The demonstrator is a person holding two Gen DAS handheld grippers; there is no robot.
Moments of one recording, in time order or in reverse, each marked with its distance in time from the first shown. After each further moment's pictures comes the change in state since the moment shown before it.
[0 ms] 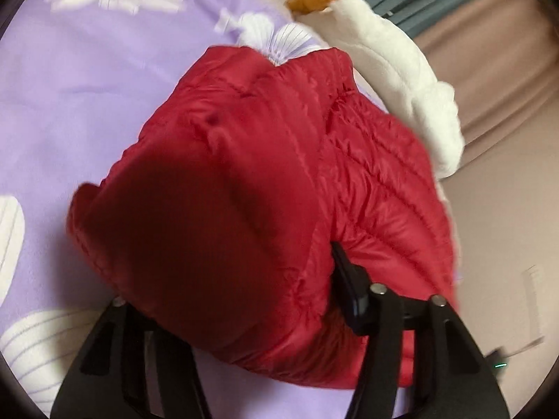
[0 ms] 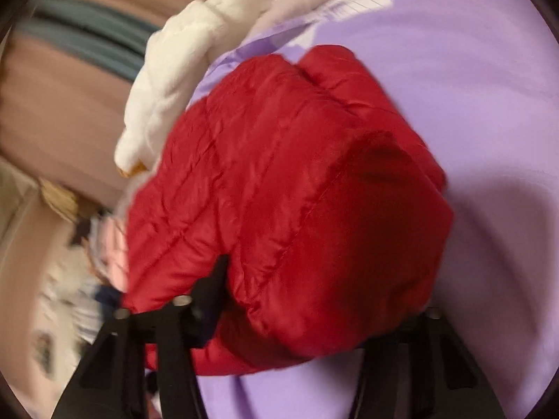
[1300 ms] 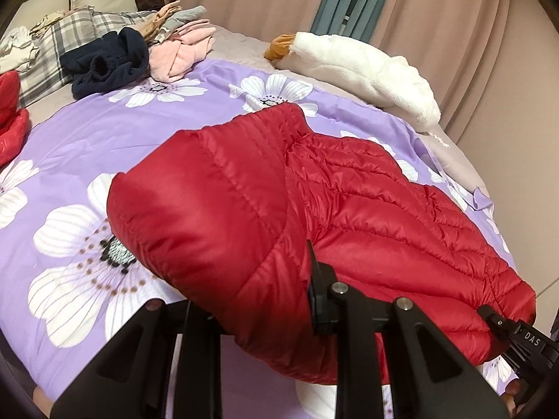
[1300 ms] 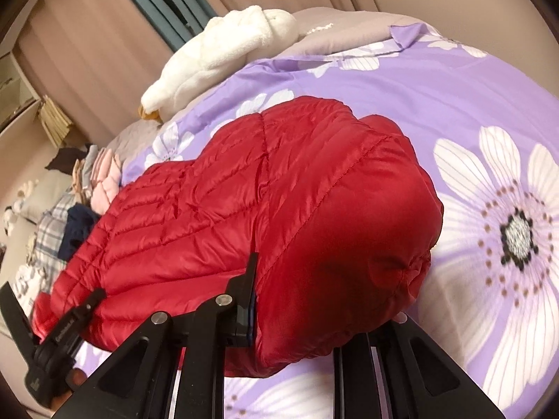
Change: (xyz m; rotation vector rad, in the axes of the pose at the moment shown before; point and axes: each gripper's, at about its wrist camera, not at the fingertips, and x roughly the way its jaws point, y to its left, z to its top) left arm -0.174 -0.033 -0.112 0.316 -0.140 0.210; right arm -0.132 0.033 -0.069 -0.226 0.008 -0.154
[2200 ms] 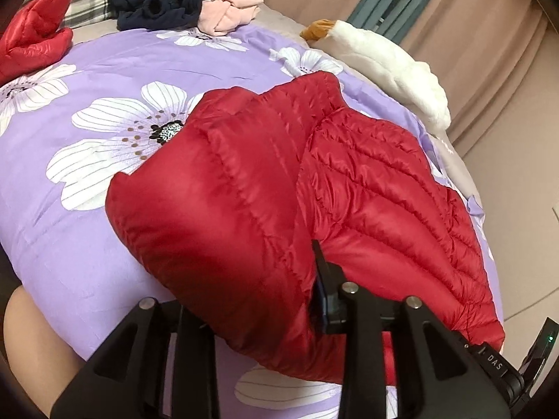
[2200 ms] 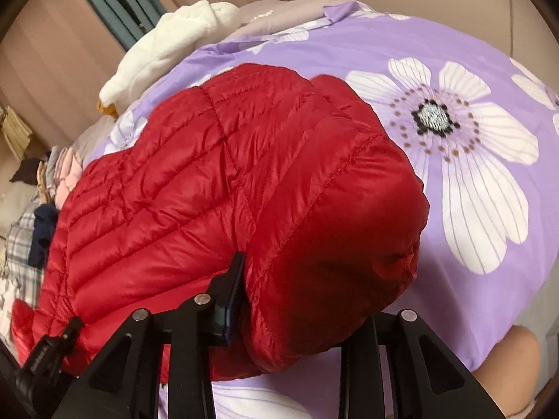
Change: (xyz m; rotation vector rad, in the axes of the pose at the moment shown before) left arm -0.035 0.035 -0.074 -0.203 0.070 -0.026; right arm -0.015 -0.016 -0.064 0.116 0.010 -0.191
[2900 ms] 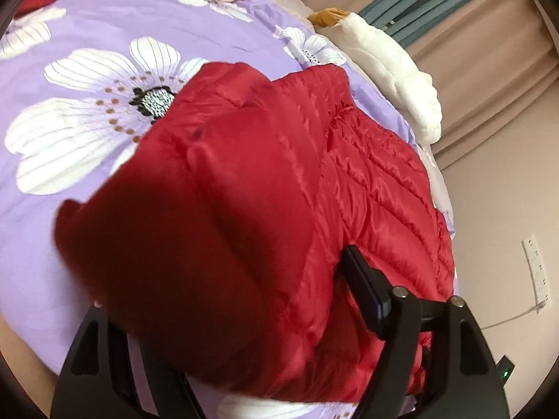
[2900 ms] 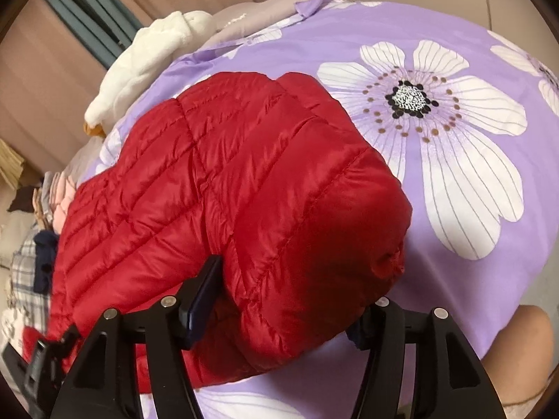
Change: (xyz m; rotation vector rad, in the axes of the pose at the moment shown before) left arm 0.026 0.017 0.015 -0.161 0.106 -0.138; right arm -0.001 -0.006 -0.011 0.071 -0.023 -0.017
